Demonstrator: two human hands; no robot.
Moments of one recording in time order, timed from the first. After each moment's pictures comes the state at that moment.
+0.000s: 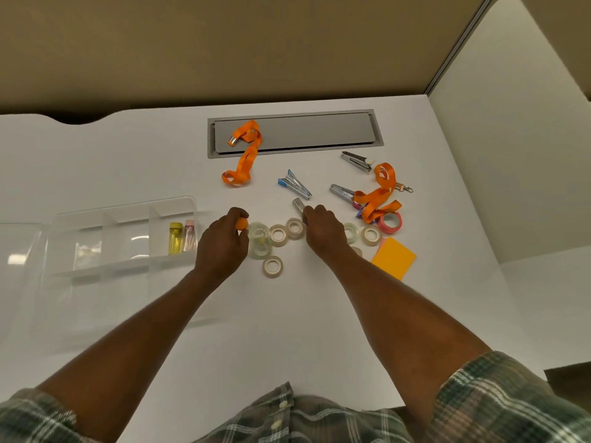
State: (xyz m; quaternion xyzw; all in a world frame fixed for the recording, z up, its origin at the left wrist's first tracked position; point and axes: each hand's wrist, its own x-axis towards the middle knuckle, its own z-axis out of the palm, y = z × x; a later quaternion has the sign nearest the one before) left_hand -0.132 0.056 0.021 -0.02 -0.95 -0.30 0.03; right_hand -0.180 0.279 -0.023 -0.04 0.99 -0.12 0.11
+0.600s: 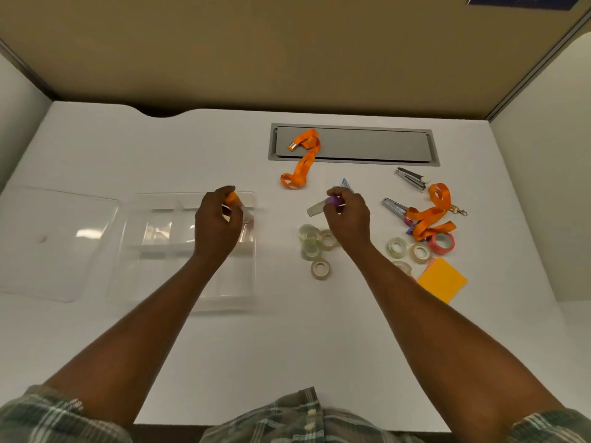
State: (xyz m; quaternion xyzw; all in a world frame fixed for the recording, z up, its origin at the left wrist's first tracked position) left_hand -0.122 -0.048 0.048 0.12 -0.88 -0.42 0.17; right_hand -0.185 0.202 0.025 0.02 0.88 -0.48 -0.05
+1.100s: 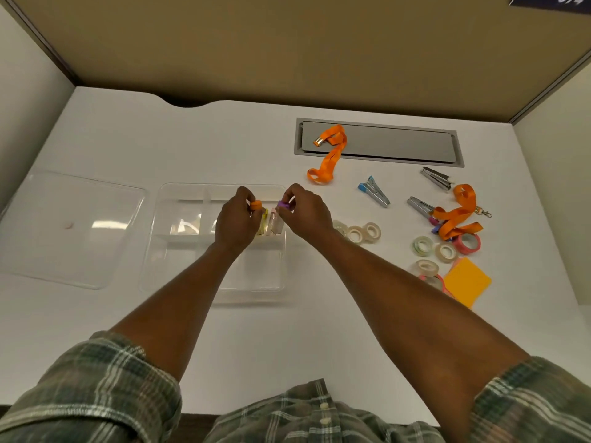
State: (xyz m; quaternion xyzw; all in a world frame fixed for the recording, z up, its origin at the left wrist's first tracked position) left_hand -0.127 -0.093 0.019 0.14 -0.92 -0.36 0.05; right_hand -0.173 0.063 0.031 -0.09 0.93 -0.34 0.10
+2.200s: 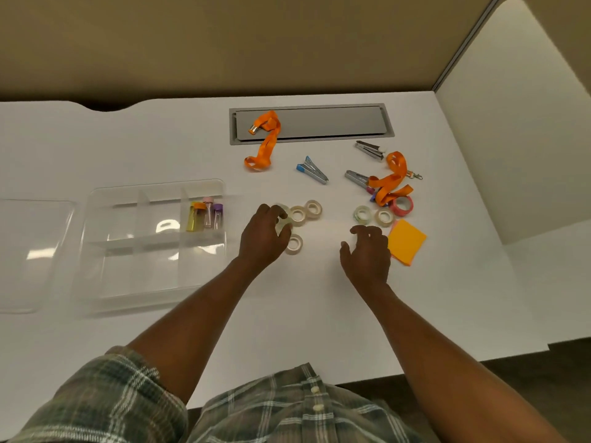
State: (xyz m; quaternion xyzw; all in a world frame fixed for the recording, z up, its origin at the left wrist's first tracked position) left_hand -0.094 0.069 0.011 -0.02 -0.93 -0.36 -0.01; right_hand -0.054 0.292 -0.008 0.13 0.98 -0.17 -0.04
